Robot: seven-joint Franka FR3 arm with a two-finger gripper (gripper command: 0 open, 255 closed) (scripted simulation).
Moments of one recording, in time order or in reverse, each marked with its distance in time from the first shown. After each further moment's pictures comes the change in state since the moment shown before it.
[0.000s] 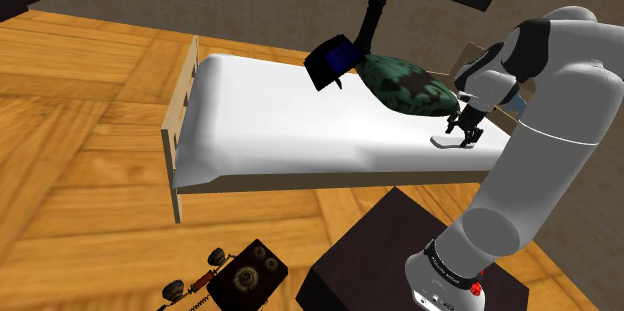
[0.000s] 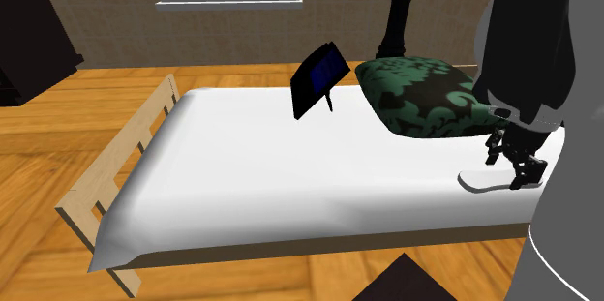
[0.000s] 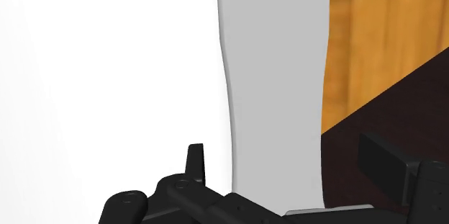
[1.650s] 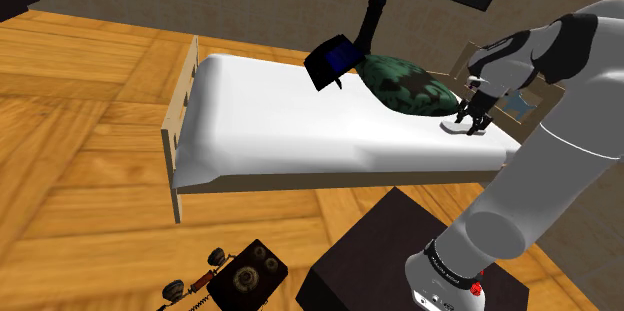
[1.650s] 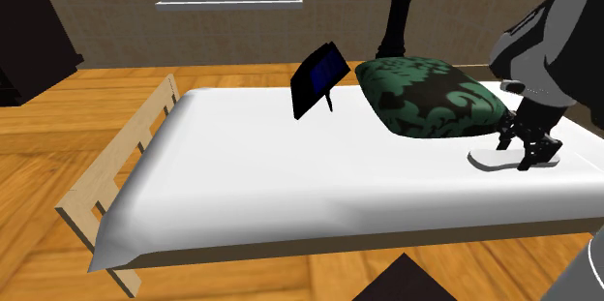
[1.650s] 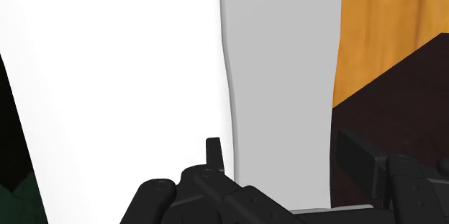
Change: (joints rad) arm 0.075 -0.154 -0.063 0.067 -0.175 -0.134 0.122
